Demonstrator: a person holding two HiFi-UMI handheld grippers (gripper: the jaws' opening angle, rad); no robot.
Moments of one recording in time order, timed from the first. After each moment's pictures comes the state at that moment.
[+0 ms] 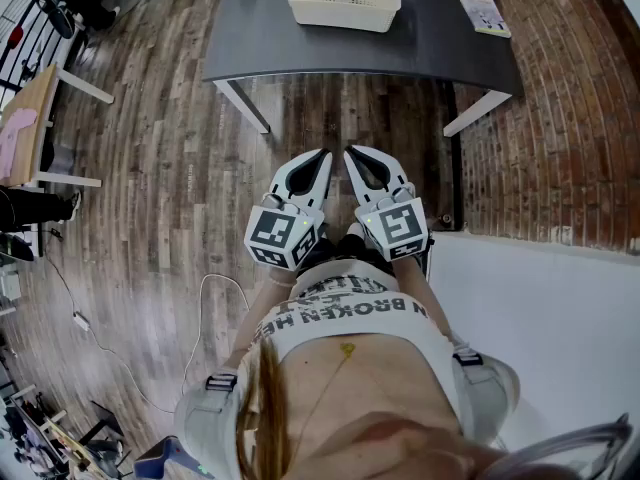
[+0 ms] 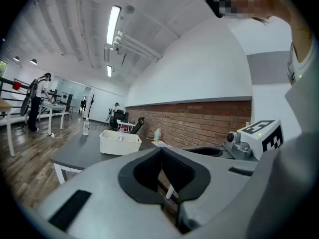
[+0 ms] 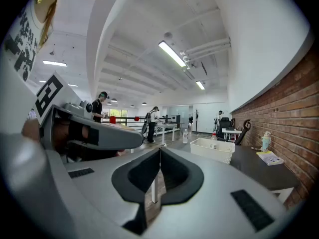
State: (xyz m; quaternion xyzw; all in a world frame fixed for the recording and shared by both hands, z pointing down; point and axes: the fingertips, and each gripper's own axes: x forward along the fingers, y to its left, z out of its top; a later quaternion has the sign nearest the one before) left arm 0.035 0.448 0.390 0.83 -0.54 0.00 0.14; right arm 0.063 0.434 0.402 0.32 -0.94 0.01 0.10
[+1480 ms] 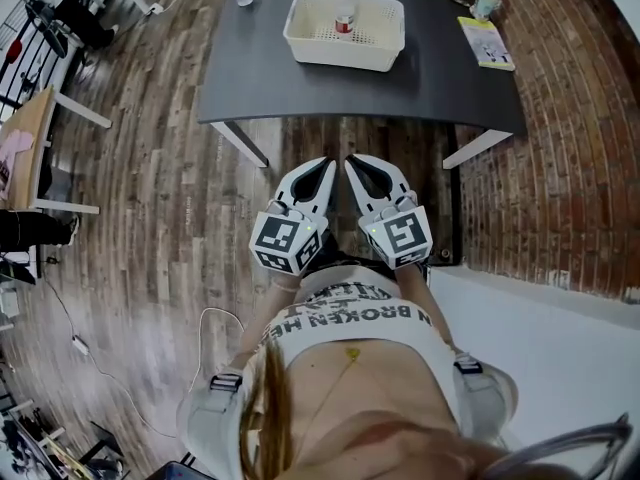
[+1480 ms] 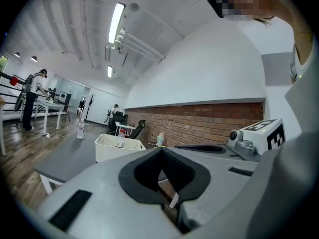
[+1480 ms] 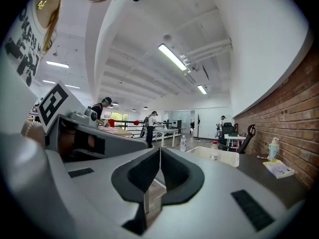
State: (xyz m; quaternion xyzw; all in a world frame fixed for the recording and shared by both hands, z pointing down) left arm 0.013 0.320 0.400 0.84 -0.53 -0.02 0.13; right arm 0.036 0.312 0.397 0.30 -0.95 -0.01 0.06
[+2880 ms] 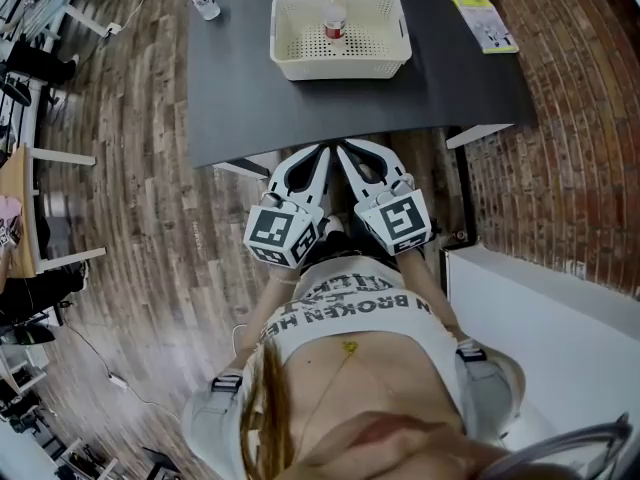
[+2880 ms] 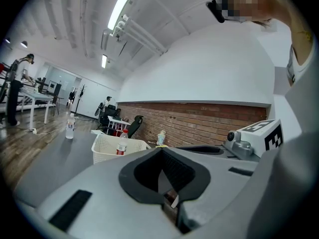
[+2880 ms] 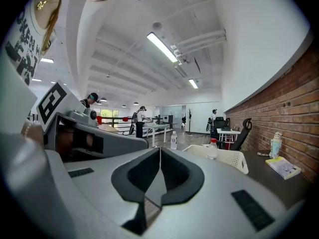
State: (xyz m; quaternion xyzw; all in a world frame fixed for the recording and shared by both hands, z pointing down) left arm -0.071 0.160 0.418 0.87 -0.48 -0.01 0.16; right arm -0.048 0.154 0.421 0.36 -0.93 0.02 0.09
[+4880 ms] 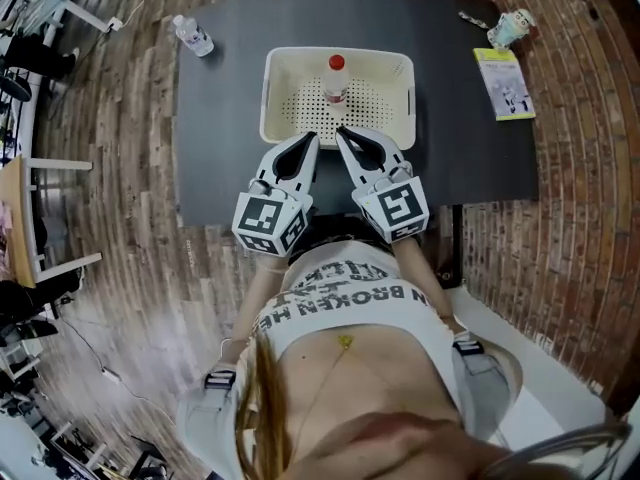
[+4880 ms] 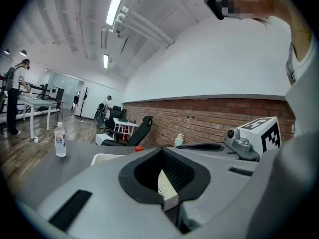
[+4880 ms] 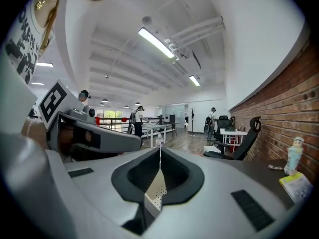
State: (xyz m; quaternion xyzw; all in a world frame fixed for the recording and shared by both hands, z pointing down) left arm -0.084 -0.098 0.410 0.85 -0.51 0.01 0.15; right arm -0.048 -0.110 0.415 0.33 -0.94 0.03 0.09
